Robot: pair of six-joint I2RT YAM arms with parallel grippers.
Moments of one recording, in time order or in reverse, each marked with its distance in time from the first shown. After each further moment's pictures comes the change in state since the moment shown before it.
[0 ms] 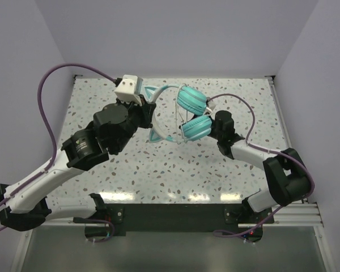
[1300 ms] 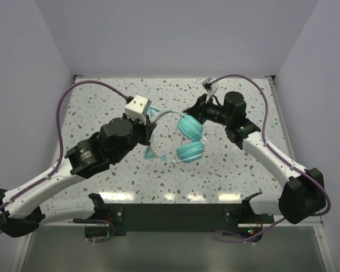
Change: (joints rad) left arm 0.008 -0.095 -0.245 -0.017 0.136 0.068; right arm -0.012 -0.175 0.315 -0.449 -0.149 -0.201
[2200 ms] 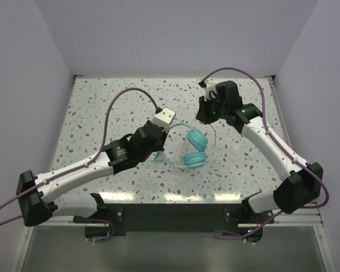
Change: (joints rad) left arm 0.013 0.213 -0.183 0.214 0.003 0.092; right arm 0.006 0.119 0.327 -0.715 0.430 -0.245
